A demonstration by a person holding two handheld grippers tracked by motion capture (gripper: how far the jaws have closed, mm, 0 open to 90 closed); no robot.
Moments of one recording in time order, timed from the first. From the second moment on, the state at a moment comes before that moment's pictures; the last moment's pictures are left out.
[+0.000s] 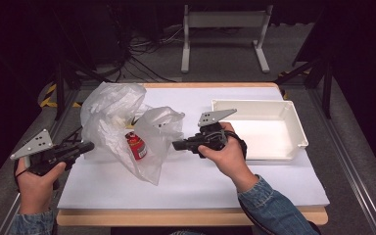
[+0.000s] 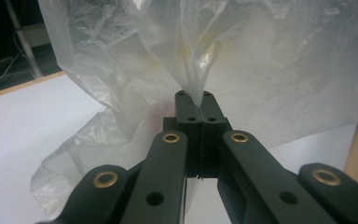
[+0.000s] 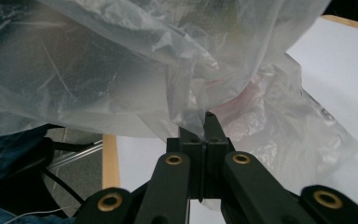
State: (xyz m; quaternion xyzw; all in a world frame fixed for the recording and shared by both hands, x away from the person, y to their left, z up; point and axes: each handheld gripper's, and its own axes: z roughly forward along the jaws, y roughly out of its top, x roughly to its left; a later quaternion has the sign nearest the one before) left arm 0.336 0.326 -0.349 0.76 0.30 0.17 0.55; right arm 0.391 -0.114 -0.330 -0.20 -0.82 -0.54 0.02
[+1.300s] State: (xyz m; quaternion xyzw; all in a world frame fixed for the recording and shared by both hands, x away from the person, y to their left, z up) left arm 0.374 0.336 -0.413 0.77 0.39 0.15 0.48; right arm 0.456 -0.084 -0.376 -0.29 -0.82 -0.48 -0.07
